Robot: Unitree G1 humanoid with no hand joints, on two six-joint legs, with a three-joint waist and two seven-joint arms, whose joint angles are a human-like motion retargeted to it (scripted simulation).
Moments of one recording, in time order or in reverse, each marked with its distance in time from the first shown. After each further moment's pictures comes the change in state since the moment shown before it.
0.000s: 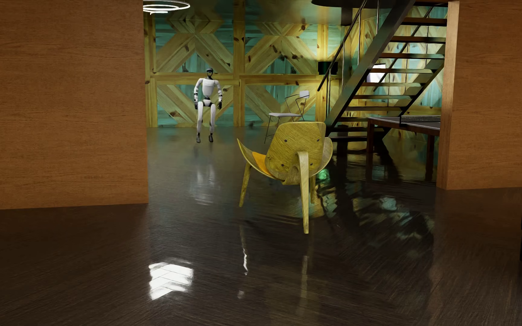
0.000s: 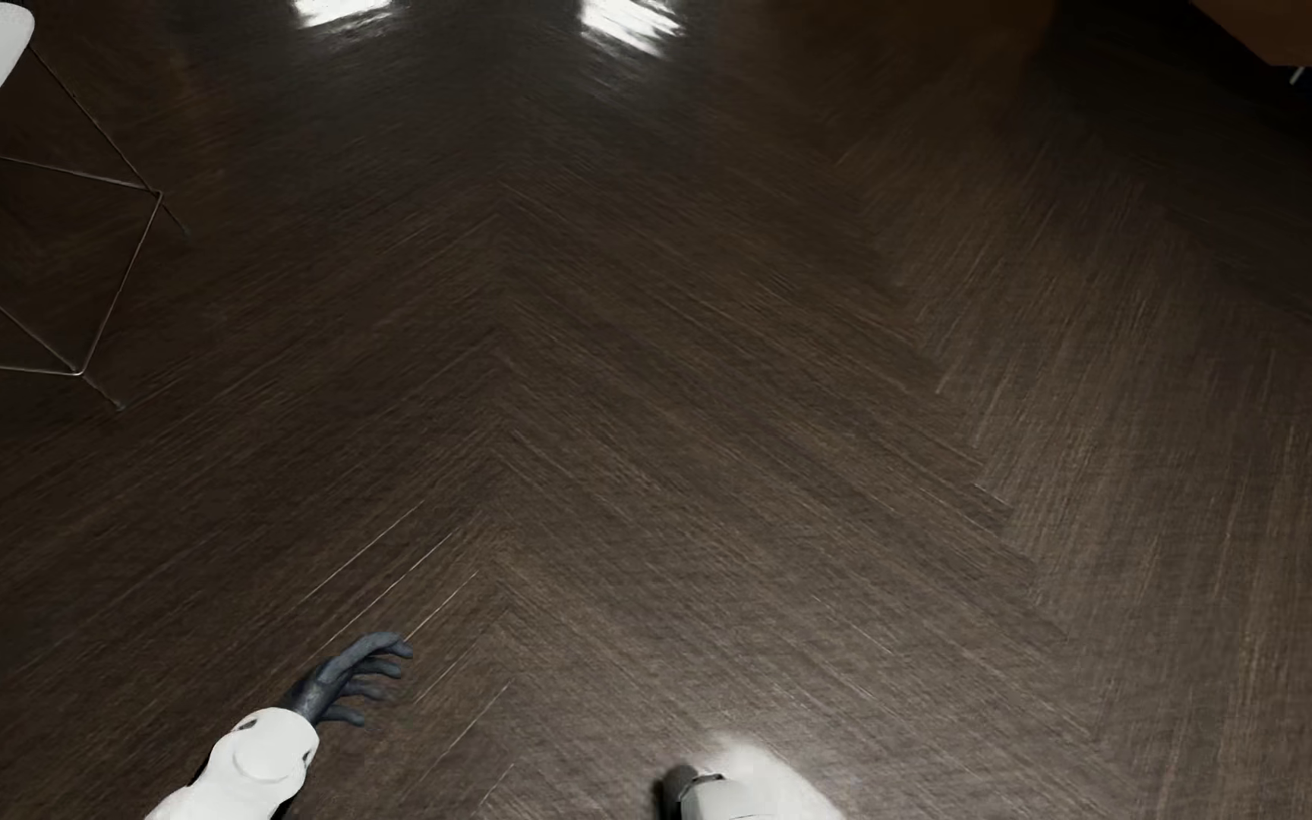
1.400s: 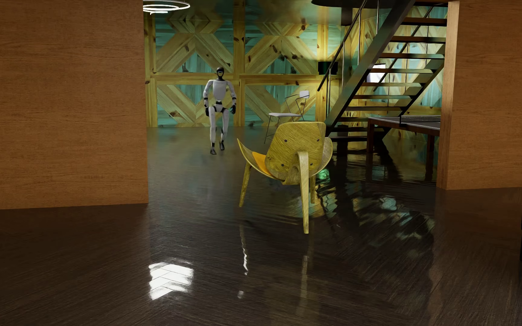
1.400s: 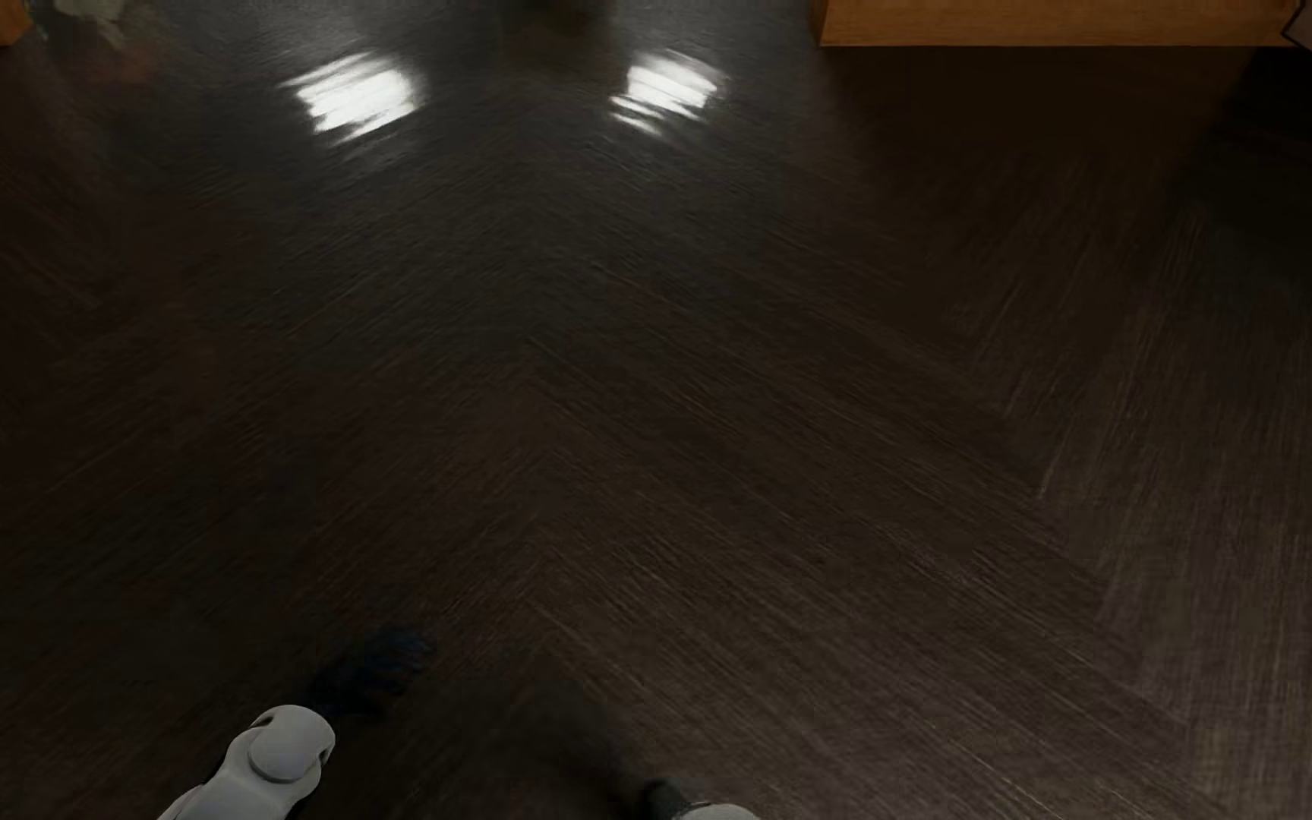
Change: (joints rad) body 0.083 -0.010 -0.051 0.007 0.069 0.045 0.000 0.000 -0.066 0.041 -0.073 0.012 -0.038 0.083 0.022 -0.009 -0.007 0.000 0.000 -0.020 0.105 -0.054 0.040 0.000 0.000 0.000 0.000 0.000 0.000
